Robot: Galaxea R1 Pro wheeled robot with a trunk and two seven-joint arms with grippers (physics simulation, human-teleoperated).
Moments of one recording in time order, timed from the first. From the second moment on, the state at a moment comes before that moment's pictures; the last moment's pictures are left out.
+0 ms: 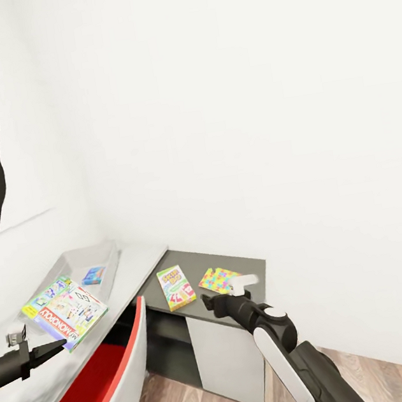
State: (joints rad) left arm -0.50 0.55 0.55 -0.78 -0.14 0.95 -1.56; right arm -0.37 0.13 0.41 -1.43 -0.42 0.57 -0.19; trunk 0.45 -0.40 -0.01
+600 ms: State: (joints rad) left arm -0.50 0.55 0.55 -0.78 -0.14 0.95 -1.56; right arm -0.37 0.13 0.43 -1.43 -0.41 0.56 -0.20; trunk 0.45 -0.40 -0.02
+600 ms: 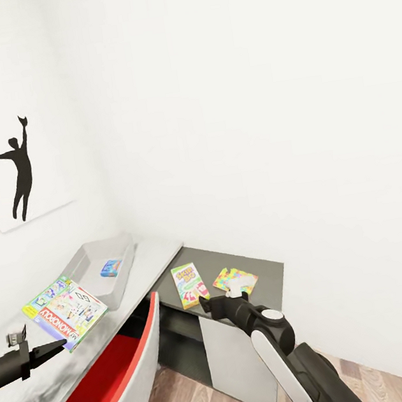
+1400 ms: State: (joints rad) left arm -0.50 0.55 0.55 -0.78 -0.14 0.95 -1.56; right arm -0.37 0.13 0.43 -1.43 -0.41 0.56 -0.19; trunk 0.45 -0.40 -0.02
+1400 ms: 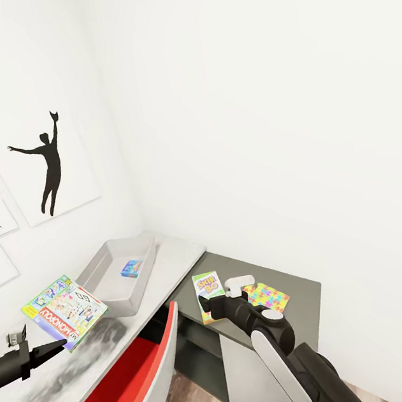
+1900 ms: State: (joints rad) left arm -0.50 0.55 0.55 -0.78 -0.14 0.95 -1.56; right arm -0.37 0.13 0.43 -1.43 -0.41 0.56 -0.19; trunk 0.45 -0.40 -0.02
